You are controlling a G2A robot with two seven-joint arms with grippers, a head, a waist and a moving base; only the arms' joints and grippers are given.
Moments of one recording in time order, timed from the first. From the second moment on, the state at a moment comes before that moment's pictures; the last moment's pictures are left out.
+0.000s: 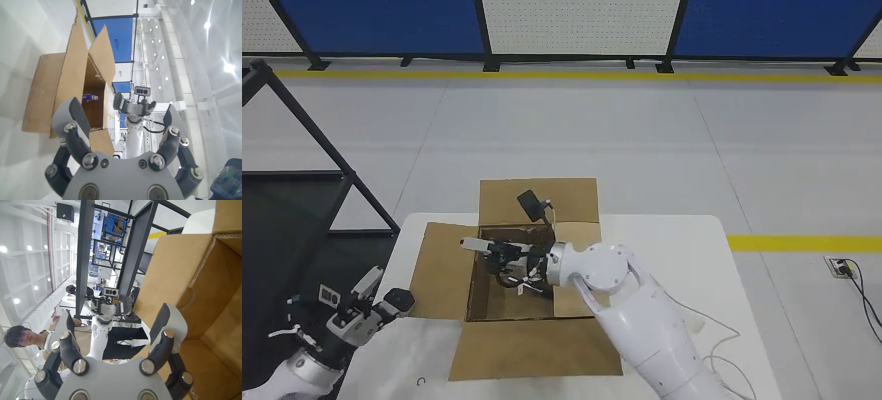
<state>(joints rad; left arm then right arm) 1.48 -1.02 -1.90 -1.78 -0.60 -0.06 -0.67 -0.45 -1.69 0.98 -0.98 0.02 -0.05 0.82</state>
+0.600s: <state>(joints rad) 1.55 -1.03 -1.99 -1.78 -0.76 -0.16 -0.70 -0.33 -1.79 0.82 -0.67 0.09 -0.05 0.83</state>
